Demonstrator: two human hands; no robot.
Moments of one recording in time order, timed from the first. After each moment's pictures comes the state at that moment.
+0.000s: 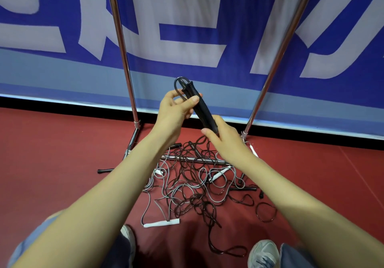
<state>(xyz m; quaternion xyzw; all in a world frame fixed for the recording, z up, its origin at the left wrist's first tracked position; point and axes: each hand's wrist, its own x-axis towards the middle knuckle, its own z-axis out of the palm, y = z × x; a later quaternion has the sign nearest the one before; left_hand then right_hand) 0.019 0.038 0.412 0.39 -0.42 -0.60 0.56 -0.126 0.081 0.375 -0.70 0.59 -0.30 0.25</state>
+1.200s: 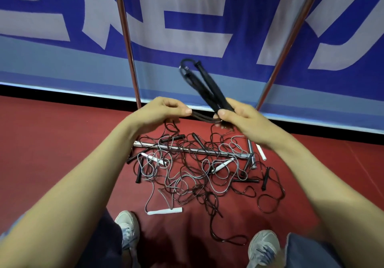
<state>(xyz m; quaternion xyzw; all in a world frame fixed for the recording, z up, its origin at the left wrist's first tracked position) 0.082 0.025 0.396 0.44 -0.64 -0.57 0.28 -0.153 0.086 0.414 -0.71 0.46 -0.32 0.43</state>
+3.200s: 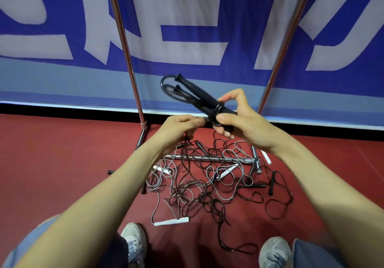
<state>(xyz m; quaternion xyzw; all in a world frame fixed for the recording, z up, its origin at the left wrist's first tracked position) 0.040 0.045 0.381 0.43 -0.55 -0.62 0.36 -0.150 0.092 0.430 -0.63 0.40 -0.38 0.54</state>
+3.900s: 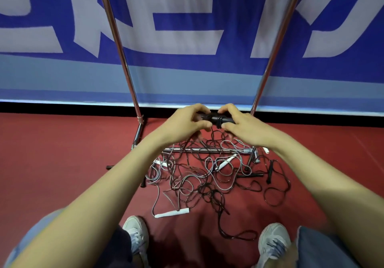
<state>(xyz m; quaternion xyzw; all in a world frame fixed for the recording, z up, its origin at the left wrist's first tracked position) 0.027 0.054 0.399 0.45 -0.74 -0.45 0.21 -0.165 0.081 0.392 -0.71 0.62 -0.15 0.29</state>
